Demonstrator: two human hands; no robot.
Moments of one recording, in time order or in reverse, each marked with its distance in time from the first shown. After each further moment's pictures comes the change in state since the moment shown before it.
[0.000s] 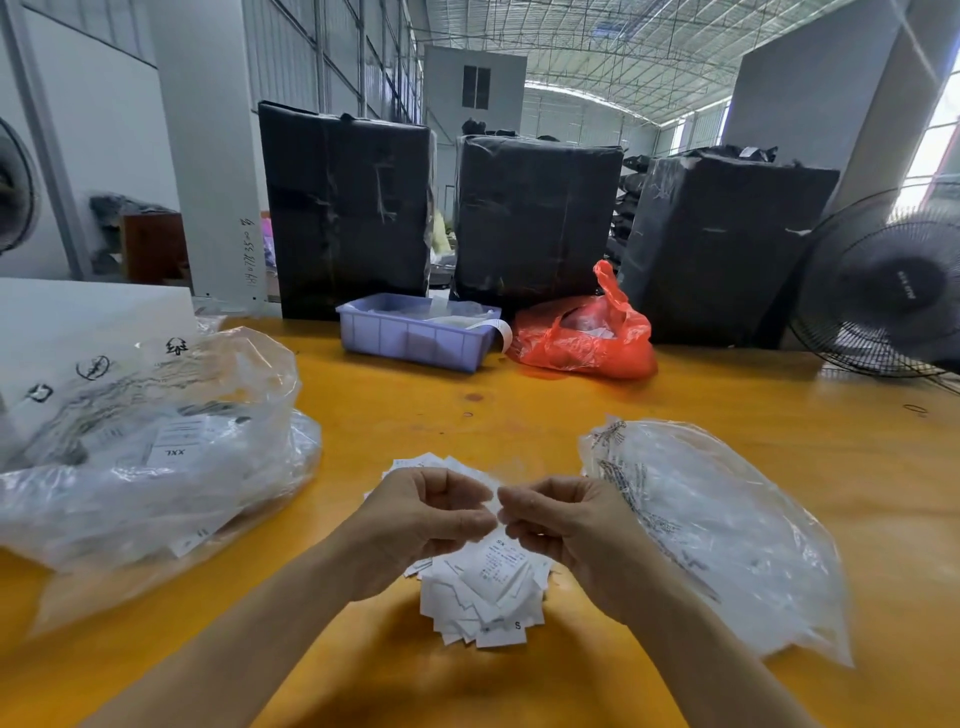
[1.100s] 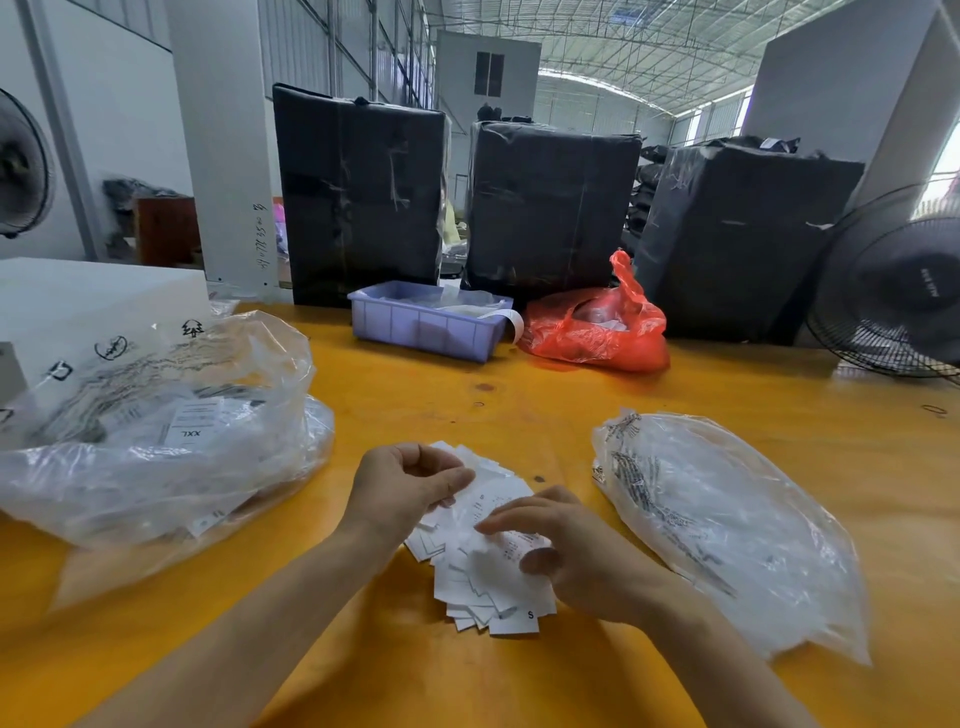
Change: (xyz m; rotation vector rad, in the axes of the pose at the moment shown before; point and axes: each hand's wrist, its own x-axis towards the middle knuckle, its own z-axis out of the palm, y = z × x) left_hand 0.010 -0.011 -0.008 0.066 0.402 0.171; right_hand 0.005 0.017 -0.001 -1.154 -0.242 -0.259
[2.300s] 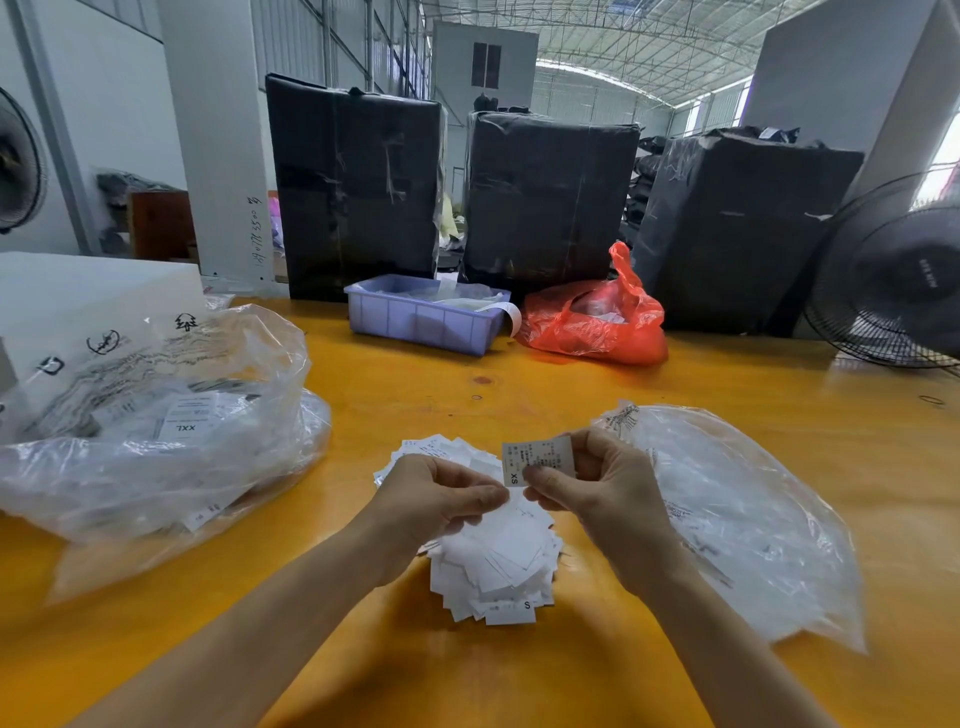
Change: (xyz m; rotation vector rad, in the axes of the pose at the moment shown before) left_hand -0.009 0.005 0.010 0.044 -0.276 -0.160; right_hand -0.002 -0.010 -0.015 0.863 0.542 0.147
